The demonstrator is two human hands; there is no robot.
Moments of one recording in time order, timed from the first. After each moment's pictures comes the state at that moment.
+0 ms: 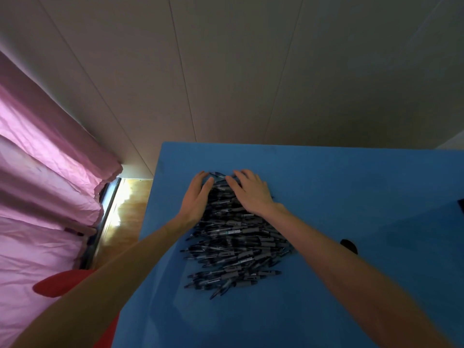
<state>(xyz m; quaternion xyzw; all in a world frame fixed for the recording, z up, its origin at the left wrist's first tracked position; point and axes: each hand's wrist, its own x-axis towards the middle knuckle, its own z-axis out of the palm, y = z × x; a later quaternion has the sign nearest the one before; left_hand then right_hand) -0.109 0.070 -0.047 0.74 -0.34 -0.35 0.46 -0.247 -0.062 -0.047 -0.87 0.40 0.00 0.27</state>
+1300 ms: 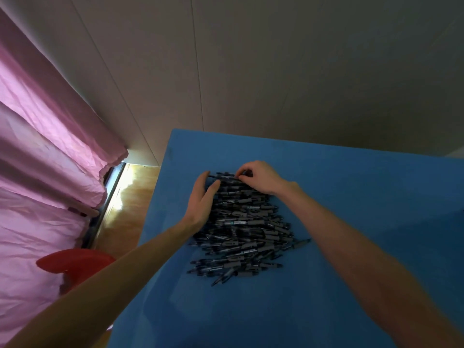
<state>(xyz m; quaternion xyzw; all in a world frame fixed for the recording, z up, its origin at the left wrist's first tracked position) -0.136 0.096 -0.039 0.74 -0.25 -0.37 0.51 -0.241 -0.100 -0.037 -0.90 0.28 0.02 0.33</state>
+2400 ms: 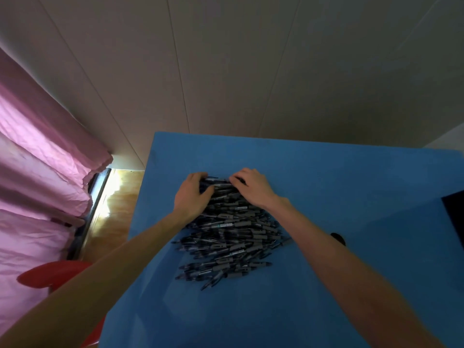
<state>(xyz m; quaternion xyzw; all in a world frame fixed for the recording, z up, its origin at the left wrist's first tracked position) -0.119 0.068 -0.049 0.82 -0.41 -0.24 0.31 -0.271 -0.081 -0.057 -0.89 0.34 -0.02 0.29</state>
